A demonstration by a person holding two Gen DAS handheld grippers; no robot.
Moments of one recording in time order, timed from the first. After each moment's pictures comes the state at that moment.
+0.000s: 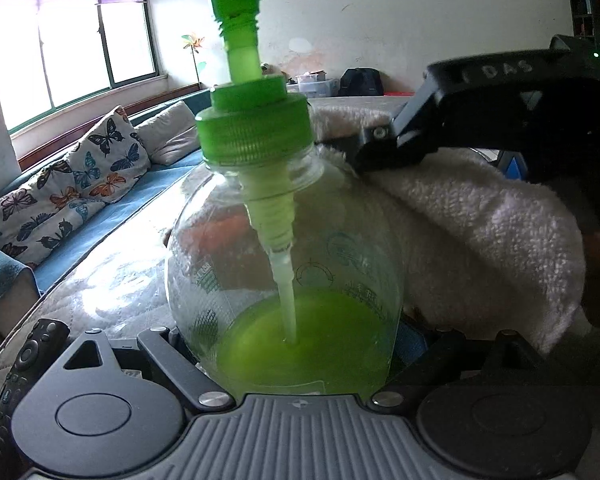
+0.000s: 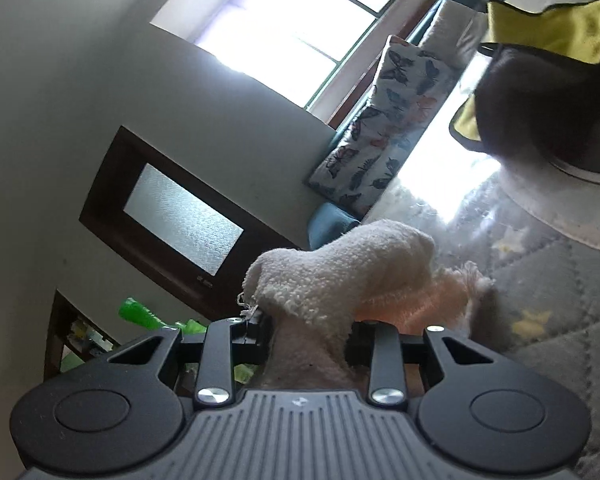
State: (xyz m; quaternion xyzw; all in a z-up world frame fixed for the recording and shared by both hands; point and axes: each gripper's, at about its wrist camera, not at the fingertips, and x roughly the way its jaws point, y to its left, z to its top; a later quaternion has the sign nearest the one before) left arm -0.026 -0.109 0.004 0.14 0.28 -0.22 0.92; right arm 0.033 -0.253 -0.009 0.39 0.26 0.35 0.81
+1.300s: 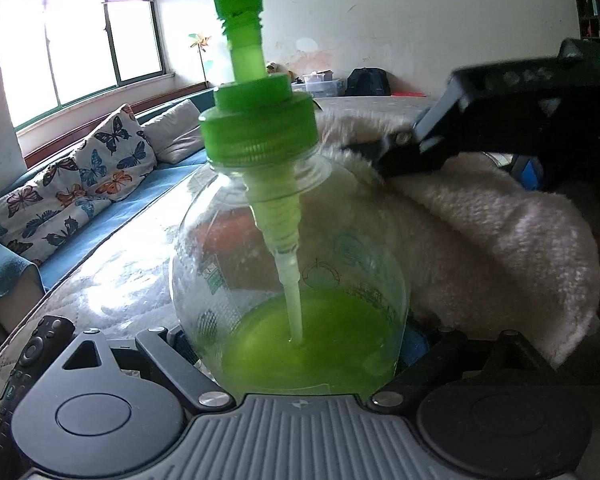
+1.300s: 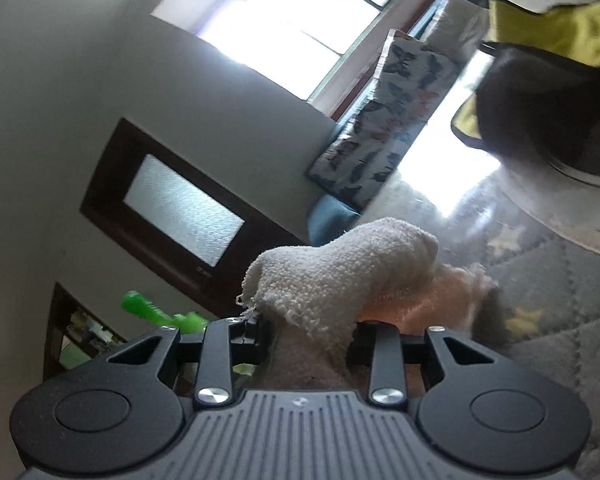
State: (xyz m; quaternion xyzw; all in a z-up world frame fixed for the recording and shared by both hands) left arm -0.026 -0.107 0.004 0.14 0.28 -0.21 0.93; right arm 0.026 -0.263 -0.012 0.39 0.27 0.36 0.81
